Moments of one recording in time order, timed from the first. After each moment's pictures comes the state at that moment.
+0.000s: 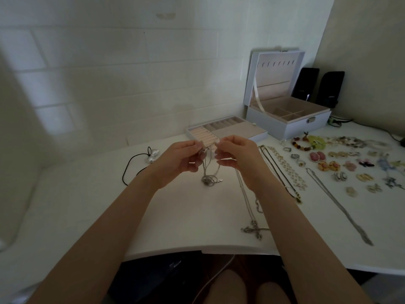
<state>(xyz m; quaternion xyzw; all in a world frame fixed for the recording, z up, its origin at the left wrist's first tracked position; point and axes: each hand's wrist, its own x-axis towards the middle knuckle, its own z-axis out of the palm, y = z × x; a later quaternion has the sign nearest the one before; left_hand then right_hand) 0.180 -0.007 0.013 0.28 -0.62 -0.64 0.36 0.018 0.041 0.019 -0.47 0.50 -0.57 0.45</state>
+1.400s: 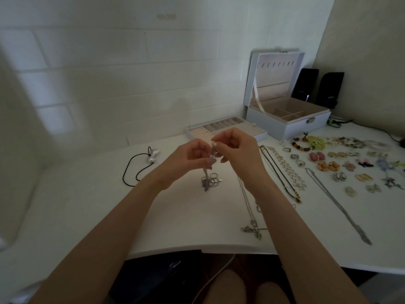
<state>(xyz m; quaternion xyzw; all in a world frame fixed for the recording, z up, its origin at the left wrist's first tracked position) 0.176 -0.005 0.005 0.27 -0.72 -0.52 0.36 0.027 0.050 0.024 -0.55 0.52 -0.59 0.30</state>
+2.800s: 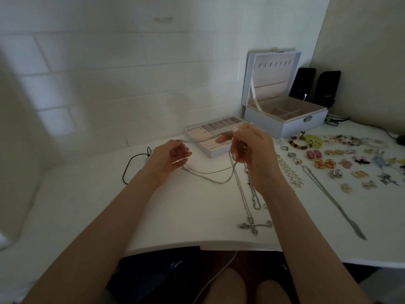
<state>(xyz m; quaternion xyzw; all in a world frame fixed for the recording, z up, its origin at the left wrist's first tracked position) 0.188 -0.032 -0.005 0.39 -0.42 -0.66 0.49 0.012 0.076 0.039 -0.52 0.37 -0.66 0.39</state>
